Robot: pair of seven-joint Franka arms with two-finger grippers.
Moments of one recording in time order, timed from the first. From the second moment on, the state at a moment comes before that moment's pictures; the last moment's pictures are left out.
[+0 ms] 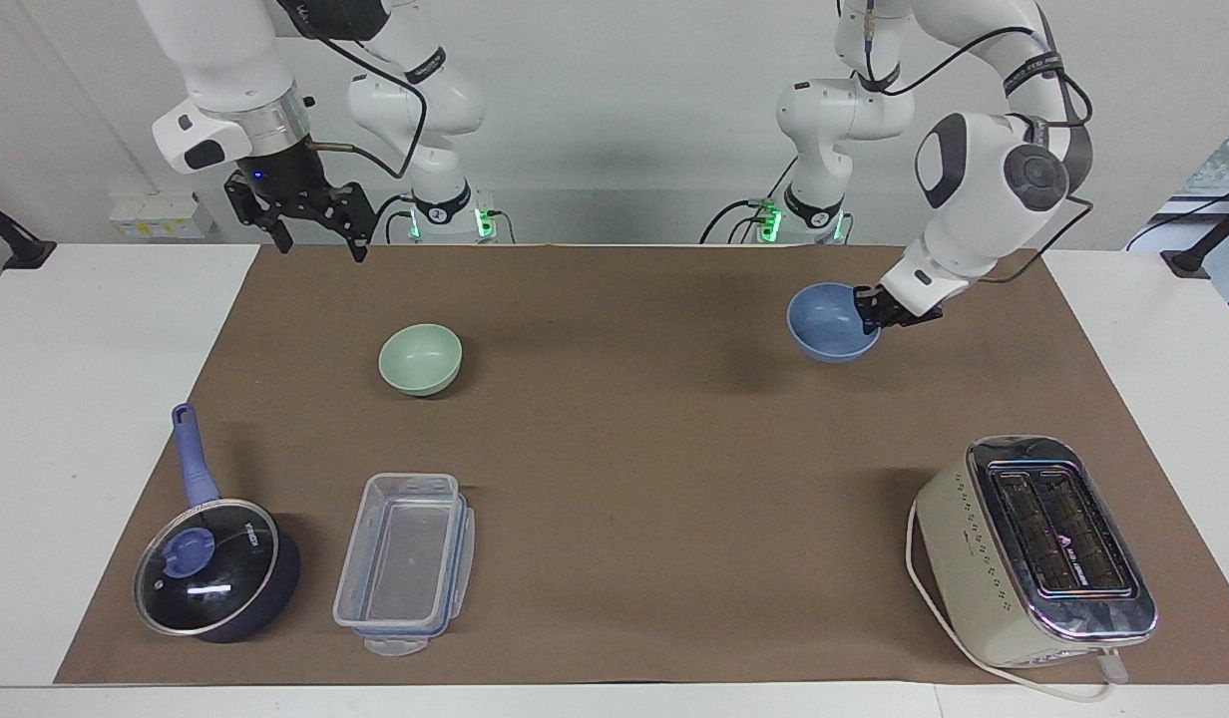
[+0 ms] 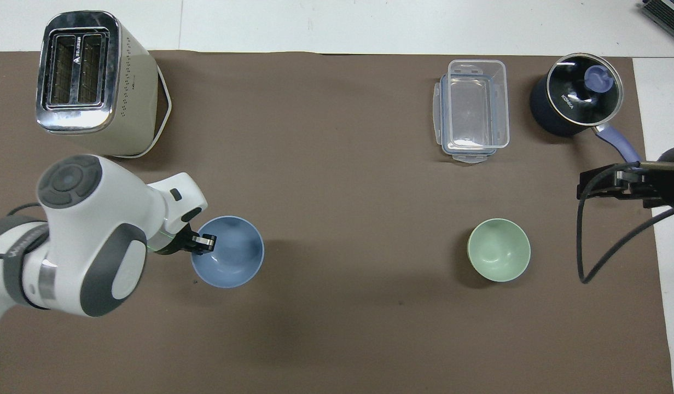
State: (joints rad) left arm -0.28 -0.04 -0.06 -2.19 -0.14 2.01 -0.05; right arm -0.06 -0.07 0.09 -1.62 -0.02 1.55 0.18
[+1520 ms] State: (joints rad) left arm -0.35 0.00 -0.03 -2.12 -0.31 2.13 -0.23; right arm -0.06 -0.07 0.09 -1.62 -0.02 1.55 0.18
